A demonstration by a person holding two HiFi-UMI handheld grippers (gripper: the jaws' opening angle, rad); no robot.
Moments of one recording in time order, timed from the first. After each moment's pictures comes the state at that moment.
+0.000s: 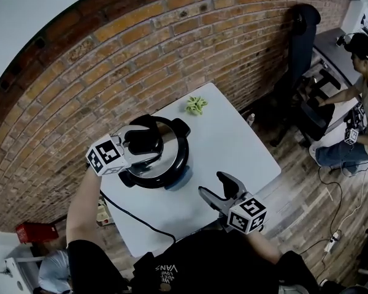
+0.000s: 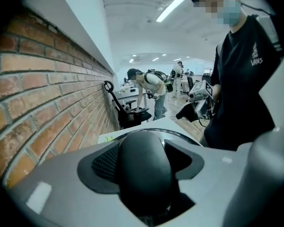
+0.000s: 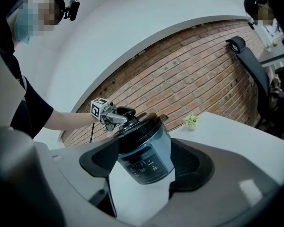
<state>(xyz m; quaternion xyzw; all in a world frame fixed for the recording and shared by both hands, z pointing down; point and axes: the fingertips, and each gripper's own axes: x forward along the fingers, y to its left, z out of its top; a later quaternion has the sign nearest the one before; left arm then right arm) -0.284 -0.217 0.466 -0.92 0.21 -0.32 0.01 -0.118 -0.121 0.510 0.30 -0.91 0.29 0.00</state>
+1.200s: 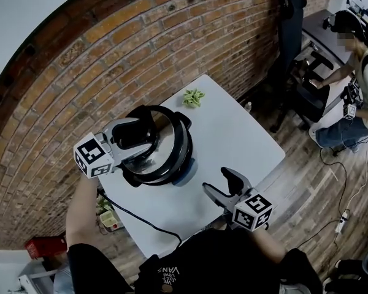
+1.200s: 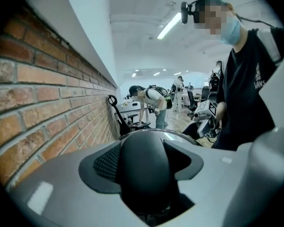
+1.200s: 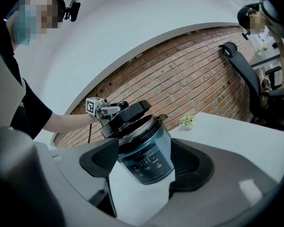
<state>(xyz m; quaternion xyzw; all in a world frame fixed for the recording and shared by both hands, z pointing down) -0.297 -0.215 0.409 -0.95 0.22 -0.23 0.02 -0.126 -0.101 0.510 0.35 -0.89 0.29 -0.01</state>
